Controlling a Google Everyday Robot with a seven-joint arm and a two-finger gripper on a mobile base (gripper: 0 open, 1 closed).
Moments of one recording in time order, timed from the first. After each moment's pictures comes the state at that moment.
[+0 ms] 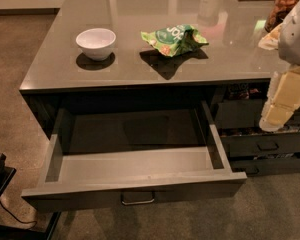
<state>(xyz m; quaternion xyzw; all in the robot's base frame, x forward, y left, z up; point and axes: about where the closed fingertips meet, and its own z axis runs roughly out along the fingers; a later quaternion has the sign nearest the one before) 0.438 -0.217 0.976 -0.60 0.78 -0.03 0.16</state>
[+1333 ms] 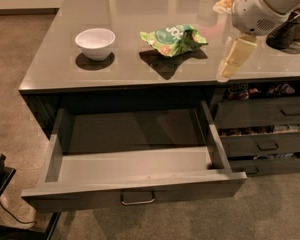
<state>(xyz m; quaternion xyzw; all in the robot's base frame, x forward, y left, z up) 0.584 -0.172 0.977 -0.67 0.67 -0.03 0.30</state>
